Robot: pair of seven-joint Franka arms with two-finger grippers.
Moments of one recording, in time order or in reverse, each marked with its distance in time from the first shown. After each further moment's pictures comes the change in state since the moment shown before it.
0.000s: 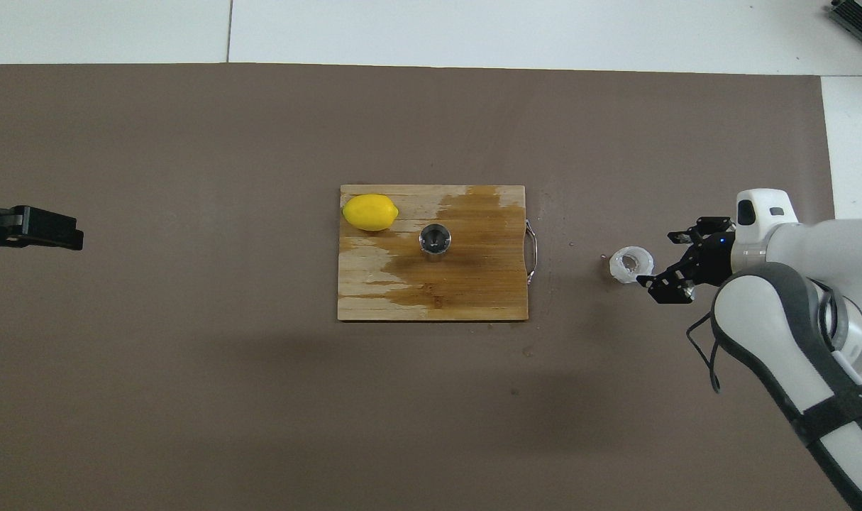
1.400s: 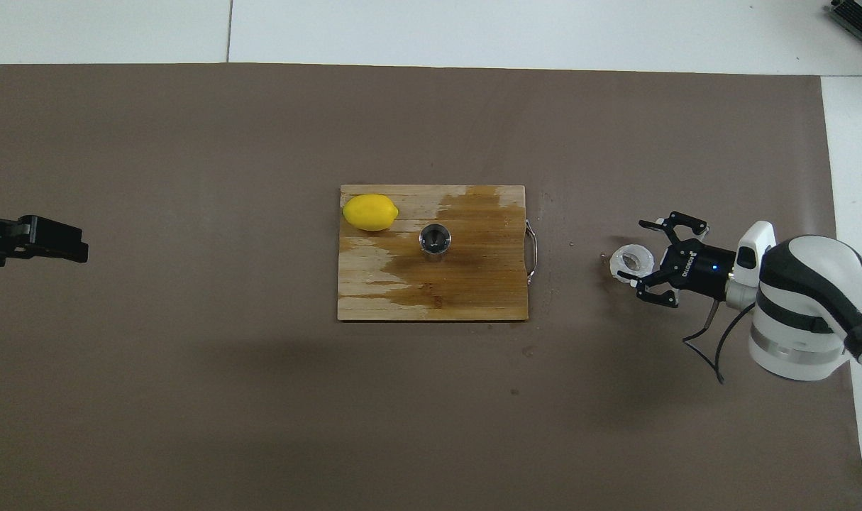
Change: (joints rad) left arm 0.000 -0.004 0.001 -0.029 -0.001 -0.039 -0.030; right arm -0.080 0.173 -0.010 -0.069 1.004 0.090 -1.389
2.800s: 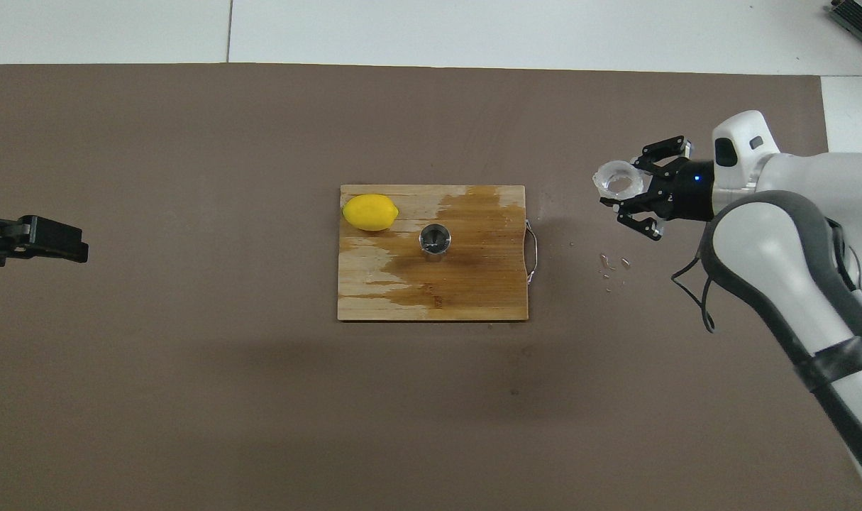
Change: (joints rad) left arm 0.000 0.000 0.000 0.000 0.000 0.000 0.000; right arm 0.133 -0.029 -0.004 0.238 -0.491 -0.004 0.638
